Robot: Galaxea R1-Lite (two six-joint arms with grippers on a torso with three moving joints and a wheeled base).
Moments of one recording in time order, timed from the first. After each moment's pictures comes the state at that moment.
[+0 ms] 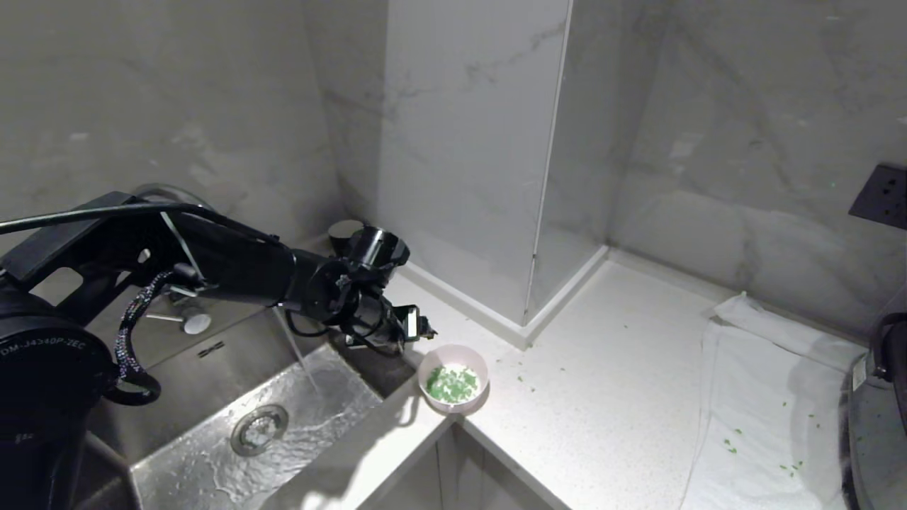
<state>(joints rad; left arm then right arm) -0.49 2.19 -1.46 0.19 0.03 -0.43 0.00 0.00 0.00 0.01 0.00 -0.01</state>
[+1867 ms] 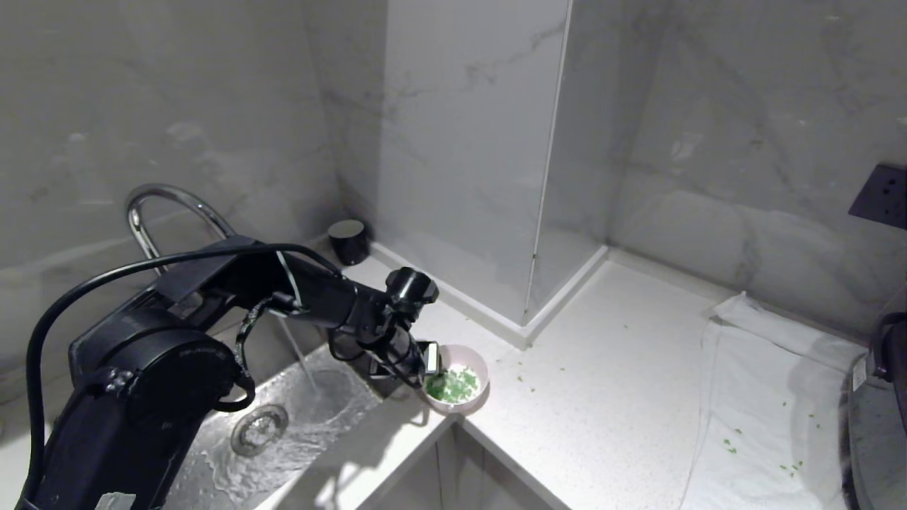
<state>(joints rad) -0.52 2.41 -1.59 0.27 0.02 -0.43 0.00 0.00 0.00 0.01 0.00 -0.01</state>
